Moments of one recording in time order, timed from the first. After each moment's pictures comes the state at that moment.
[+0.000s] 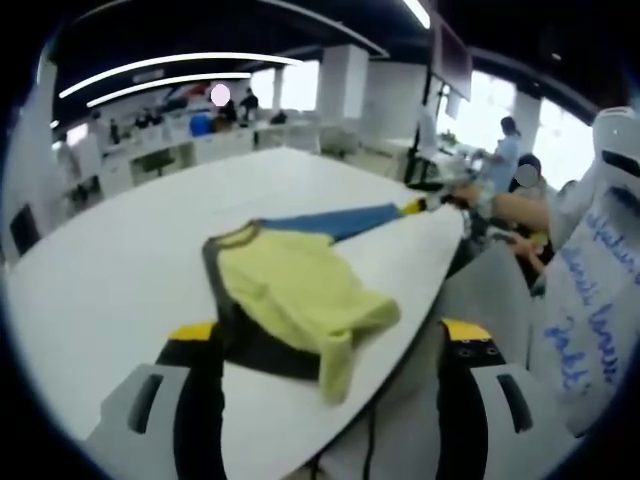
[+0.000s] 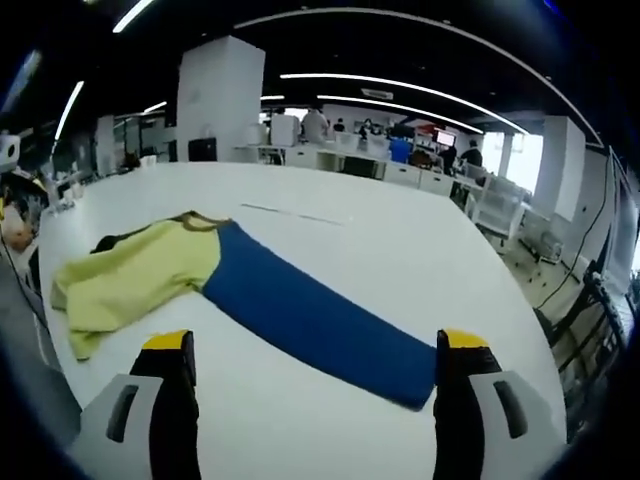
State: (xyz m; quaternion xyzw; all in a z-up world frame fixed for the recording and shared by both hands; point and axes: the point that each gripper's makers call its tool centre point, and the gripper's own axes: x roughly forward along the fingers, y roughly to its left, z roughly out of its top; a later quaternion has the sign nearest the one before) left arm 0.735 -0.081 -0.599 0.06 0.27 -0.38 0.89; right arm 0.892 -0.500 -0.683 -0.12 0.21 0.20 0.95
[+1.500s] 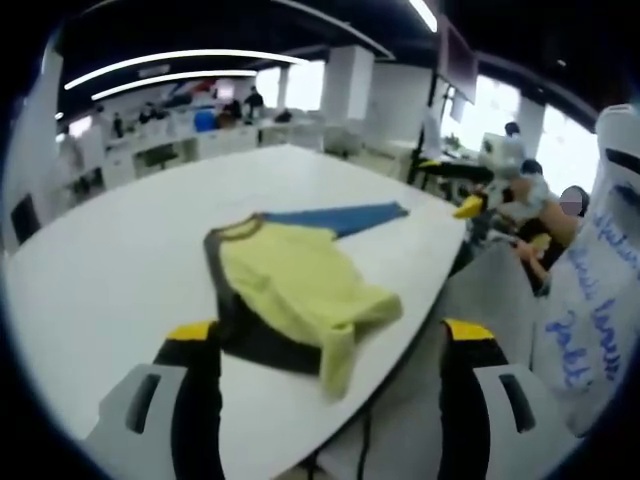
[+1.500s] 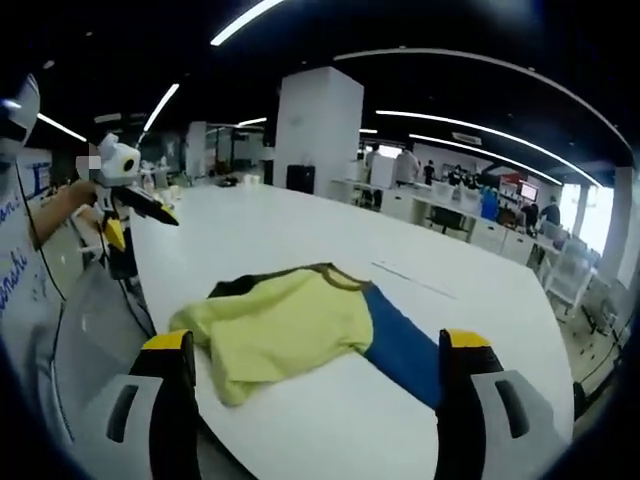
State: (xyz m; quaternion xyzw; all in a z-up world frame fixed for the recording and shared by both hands) left arm 0.731 -0.074 -0.610 0.05 0.27 -0.37 0.89; right arm 0.786 -0.346 -0.588 -0.13 0.14 0.37 0.91
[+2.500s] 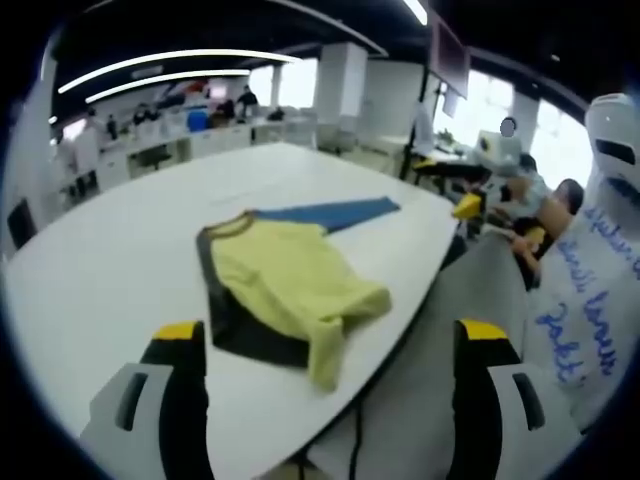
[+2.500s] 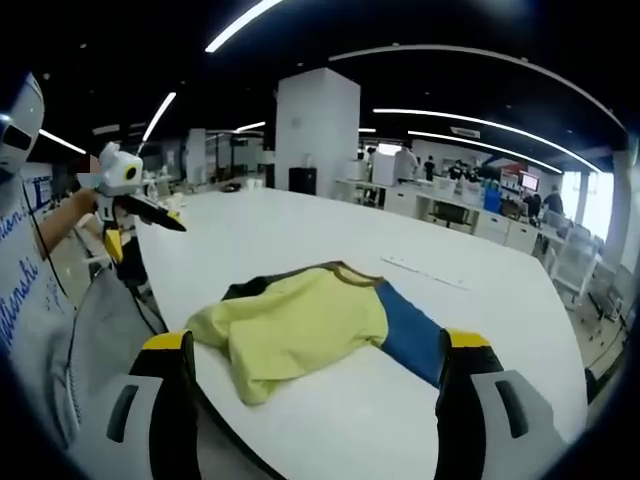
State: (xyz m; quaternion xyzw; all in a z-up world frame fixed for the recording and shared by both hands) left arm 0.715 -0.081 -0.614 0.05 0.28 -0.38 0.88; right arm 0.768 -0.341 -0.598 -0.11 0.15 0.38 0.90
